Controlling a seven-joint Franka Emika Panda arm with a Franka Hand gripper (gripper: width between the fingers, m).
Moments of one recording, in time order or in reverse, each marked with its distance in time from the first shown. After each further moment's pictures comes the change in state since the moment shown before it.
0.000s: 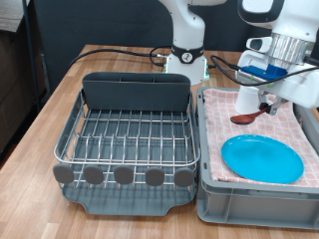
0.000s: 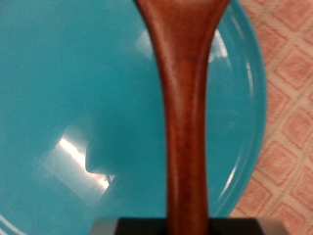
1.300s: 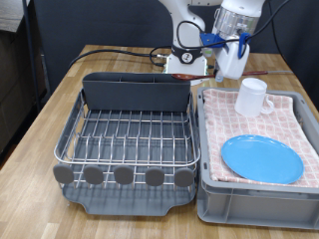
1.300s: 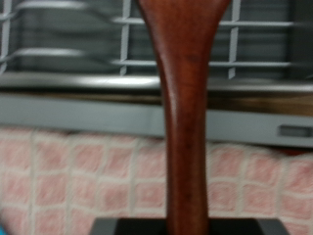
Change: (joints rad) arm -0.017 -0.353 -0.133 -0.260 0.364 -0.223 0.088
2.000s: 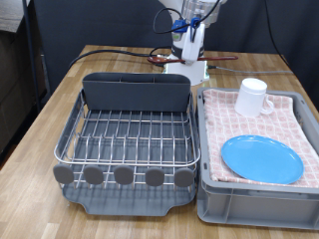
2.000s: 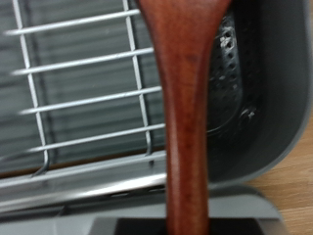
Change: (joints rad) arm -0.004 -0.231 -0.184 -0.173 0.065 -0.047 -0.062
